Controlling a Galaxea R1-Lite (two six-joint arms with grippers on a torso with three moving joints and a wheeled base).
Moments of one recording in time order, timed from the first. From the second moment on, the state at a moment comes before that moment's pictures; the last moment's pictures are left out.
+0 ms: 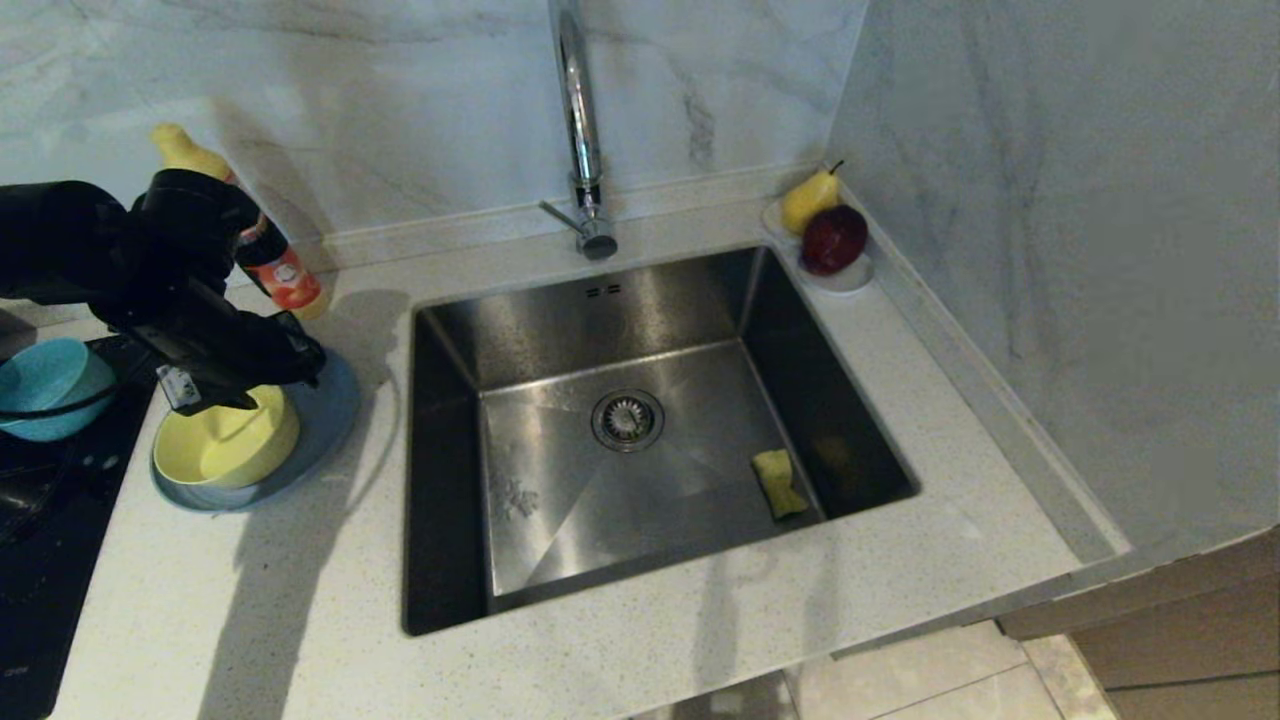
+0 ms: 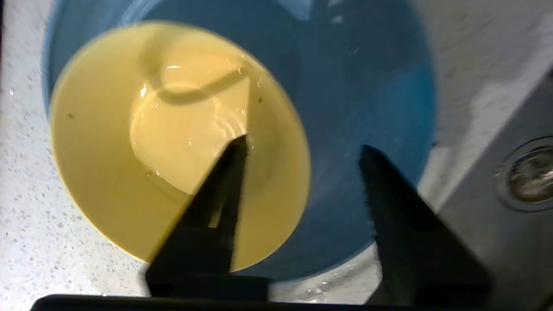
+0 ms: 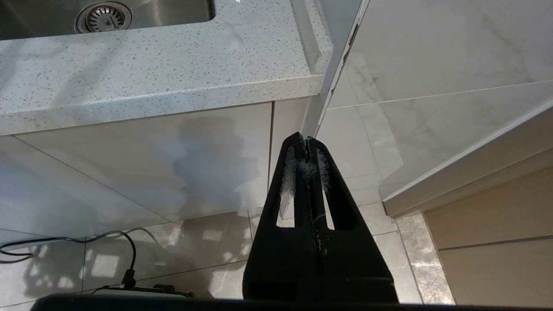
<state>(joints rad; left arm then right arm) 0.10 1.97 -1.78 0.63 0.20 -0.53 0.01 0.00 -0.01 0.02 0.00 -0.03</state>
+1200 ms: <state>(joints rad) 0.41 1.64 -1.75 0.75 0.15 -0.59 0.01 0.00 -0.01 0.02 0.00 -0.03</state>
